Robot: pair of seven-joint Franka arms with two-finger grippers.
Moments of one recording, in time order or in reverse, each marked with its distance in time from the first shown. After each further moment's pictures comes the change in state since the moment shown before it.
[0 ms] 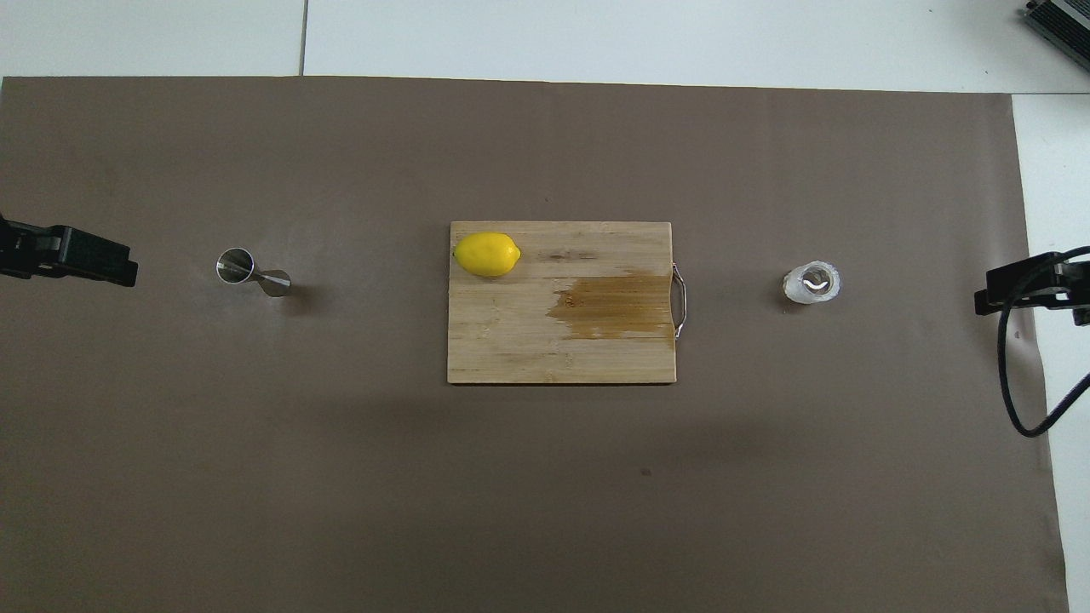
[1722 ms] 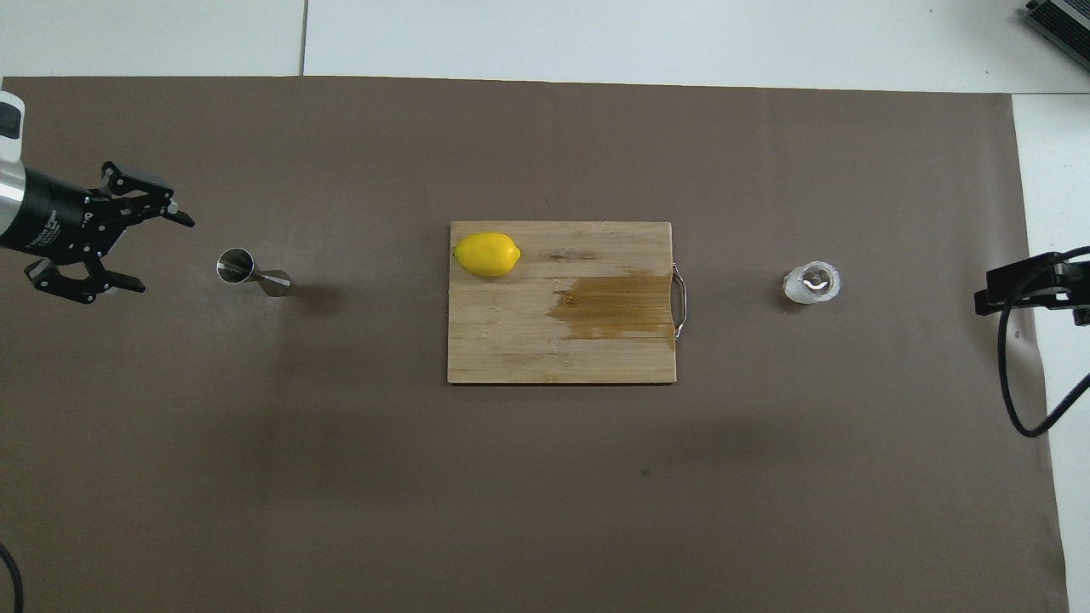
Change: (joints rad) left arm 0.139 0.186 0.037 -0.182 -0.342 0.274 -0.812; right arm 0.000 0.000 0.000 0.000 0.000 0.000 0.000
